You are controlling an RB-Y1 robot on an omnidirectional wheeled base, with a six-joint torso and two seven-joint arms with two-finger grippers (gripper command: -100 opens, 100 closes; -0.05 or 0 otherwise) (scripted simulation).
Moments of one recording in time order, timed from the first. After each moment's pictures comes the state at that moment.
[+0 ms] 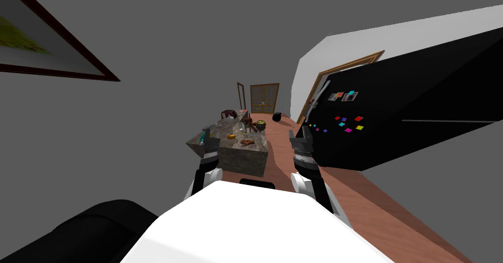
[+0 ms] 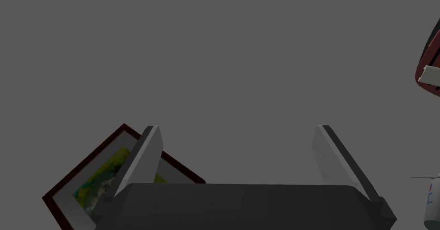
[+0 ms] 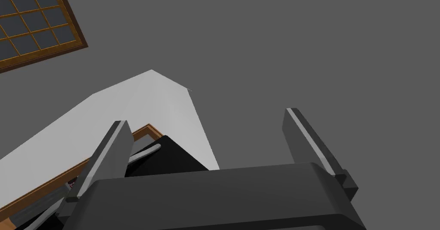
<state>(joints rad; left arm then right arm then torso) 0.55 -0.05 0.06 -2.26 0.12 -0.47 -0.07 0.46 -0.02 0.05 -2.24 0.06 -0.48 -0.15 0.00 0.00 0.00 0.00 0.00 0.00</state>
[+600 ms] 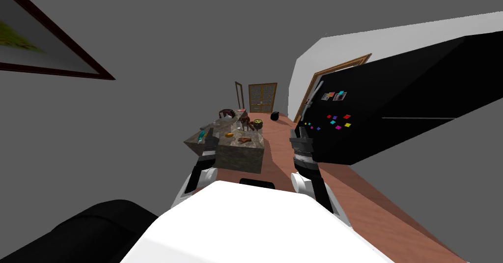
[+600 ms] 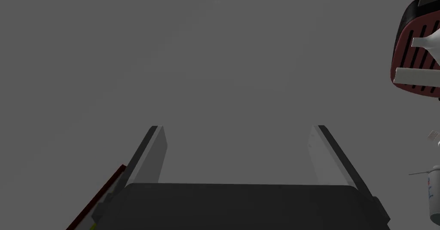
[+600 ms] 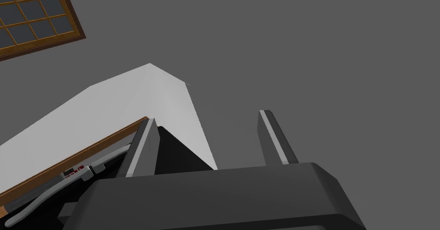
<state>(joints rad) 0.53 0.08 0.12 -2.25 0.12 -0.34 -0.09 0.46 -0.02 0.05 -2.24 0.06 -0.48 -0.15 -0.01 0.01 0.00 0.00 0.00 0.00</state>
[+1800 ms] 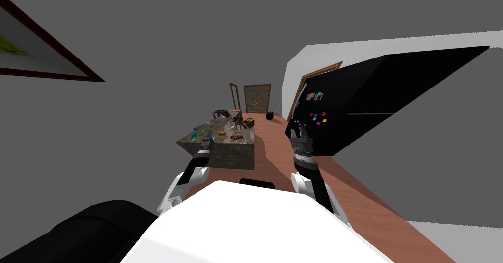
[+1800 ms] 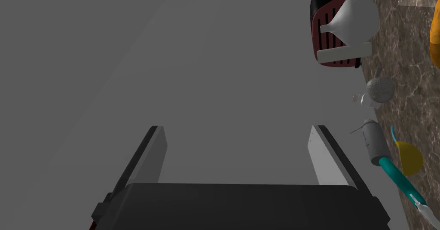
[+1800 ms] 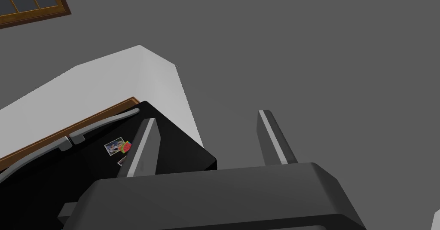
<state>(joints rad) 0.50 0.15 0.28 -2.22 0.13 -0.02 -0.10 0.46 -0.02 0.05 -2.24 0.06 -0.48 -0.15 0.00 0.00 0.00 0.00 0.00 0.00</state>
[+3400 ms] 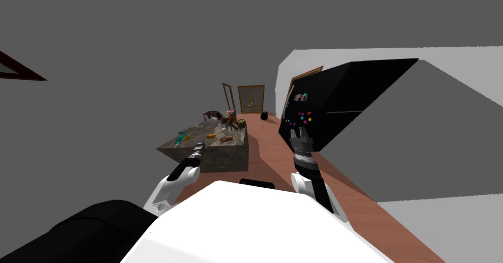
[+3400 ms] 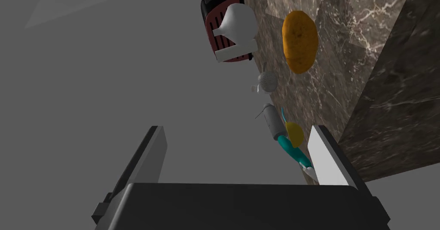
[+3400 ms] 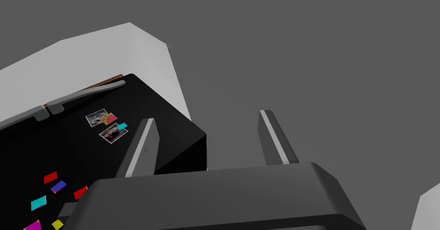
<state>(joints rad) 0.49 0.17 0.46 -2.18 0.18 0.41 -0.05 0.46 -0.02 0.05 -2.24 0.06 -0.48 -0.15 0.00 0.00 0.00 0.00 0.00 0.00</state>
